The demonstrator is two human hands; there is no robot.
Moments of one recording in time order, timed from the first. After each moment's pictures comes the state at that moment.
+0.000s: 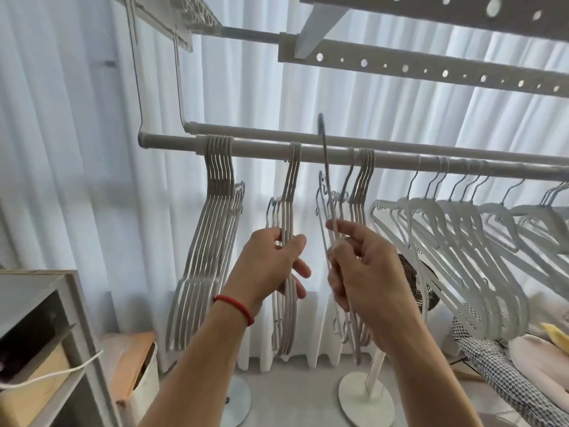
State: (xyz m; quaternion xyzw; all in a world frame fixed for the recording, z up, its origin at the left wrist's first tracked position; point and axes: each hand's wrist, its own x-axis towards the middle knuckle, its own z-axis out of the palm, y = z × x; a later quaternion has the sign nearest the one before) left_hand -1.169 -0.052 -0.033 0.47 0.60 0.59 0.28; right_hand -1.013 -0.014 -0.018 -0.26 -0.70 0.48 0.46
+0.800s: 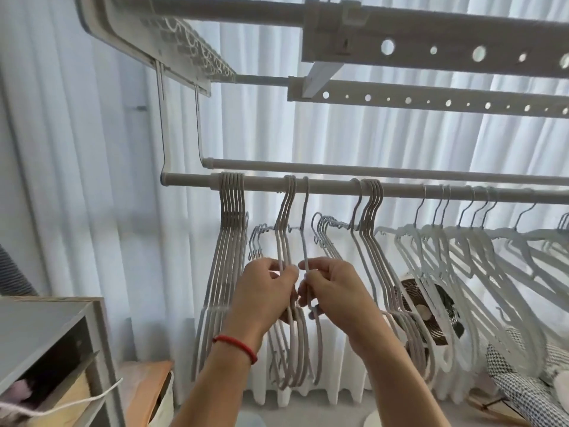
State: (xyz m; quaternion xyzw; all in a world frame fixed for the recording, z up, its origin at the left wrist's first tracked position) left_hand -1.167 -0.072 -0.023 0.39 0.66 0.61 0.18; right_hand -1.057 0.006 -0.022 -0.29 -0.73 0.51 0.35
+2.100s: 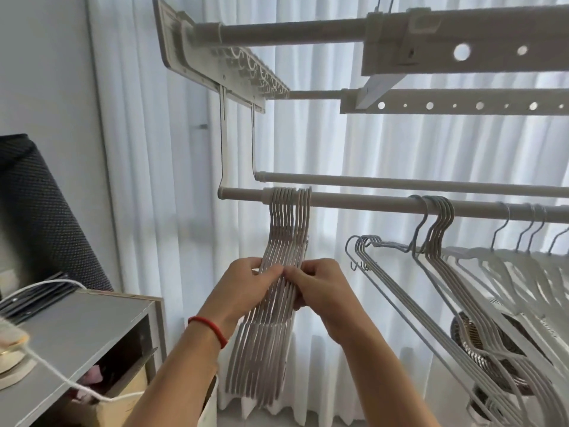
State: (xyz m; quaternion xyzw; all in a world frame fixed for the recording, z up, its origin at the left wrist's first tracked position) left_hand -1.252 -0.113 0.000 0.35 0.73 0.57 0.16; right_hand -1.159 0.003 -0.016 -0.22 -0.74 0.55 0.32
